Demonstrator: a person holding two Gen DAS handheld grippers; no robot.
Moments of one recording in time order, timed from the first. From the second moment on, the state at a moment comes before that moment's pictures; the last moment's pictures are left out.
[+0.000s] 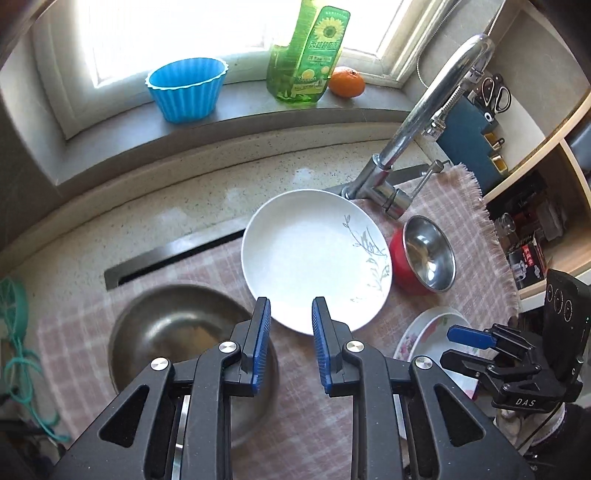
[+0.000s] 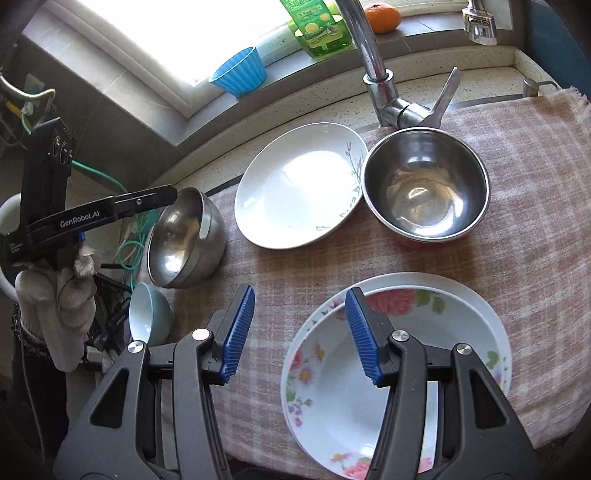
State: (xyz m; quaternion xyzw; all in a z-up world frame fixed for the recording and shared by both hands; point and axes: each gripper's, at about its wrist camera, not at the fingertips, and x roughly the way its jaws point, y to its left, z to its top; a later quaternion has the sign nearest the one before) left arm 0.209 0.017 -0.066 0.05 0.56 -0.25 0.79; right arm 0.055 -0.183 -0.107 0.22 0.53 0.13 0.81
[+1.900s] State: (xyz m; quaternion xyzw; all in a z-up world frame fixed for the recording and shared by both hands) left arm 0.351 -0.041 -0.169 0.09 0.64 -0.33 0.68; right arm 0.130 -0.182 -0.186 0.38 0.56 -0.01 0.74
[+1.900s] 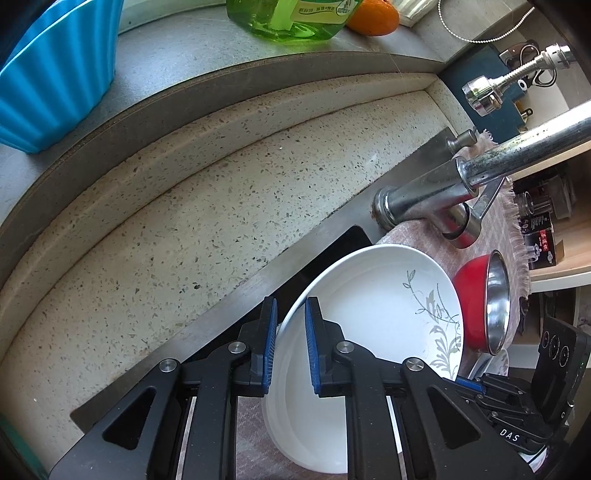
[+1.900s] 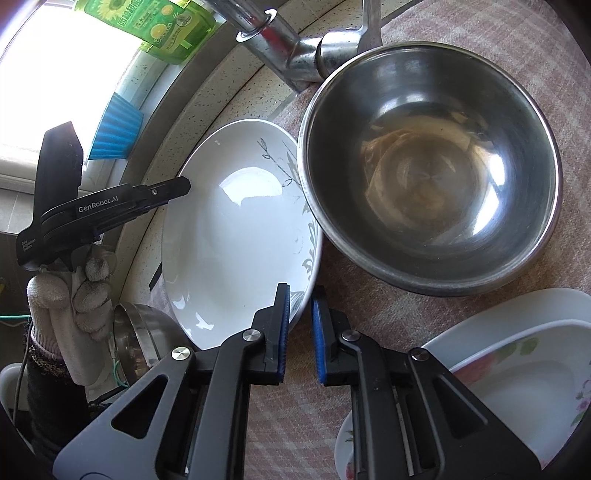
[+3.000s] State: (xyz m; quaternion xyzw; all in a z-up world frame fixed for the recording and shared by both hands) left arm 0.306 -0.024 -0.107 0.04 0.61 -0.31 0.73; right arm 0.095 -0.205 -0.127 0.35 0.54 0.05 0.76
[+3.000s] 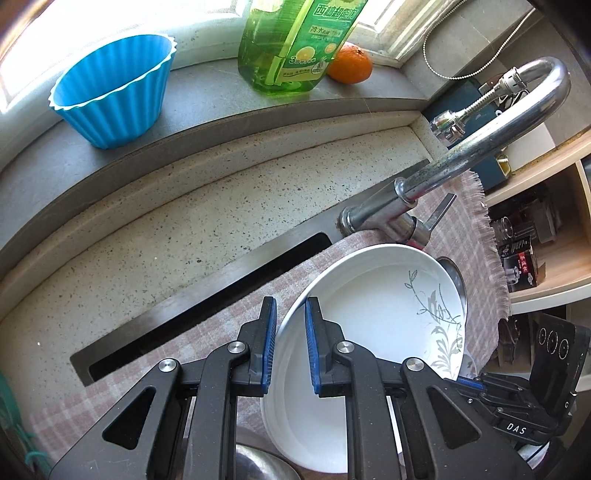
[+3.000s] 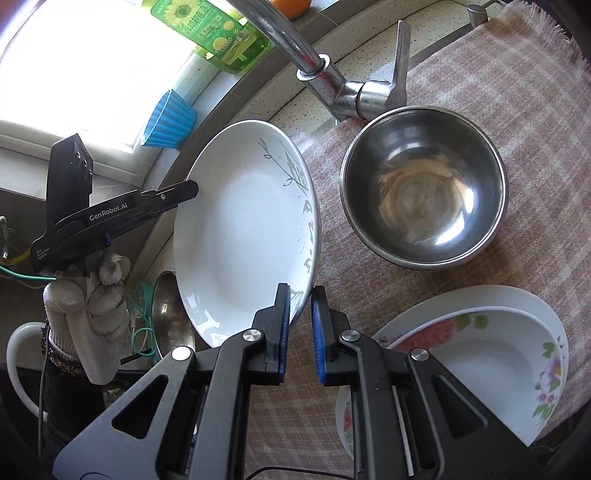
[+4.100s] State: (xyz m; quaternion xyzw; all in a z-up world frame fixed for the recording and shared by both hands) left arm 0.076 -0.042 -0.121 -0.14 0.60 -0.16 0.77; right arm 0.010 -0.310 -0.138 0.23 0.62 0.18 0.73
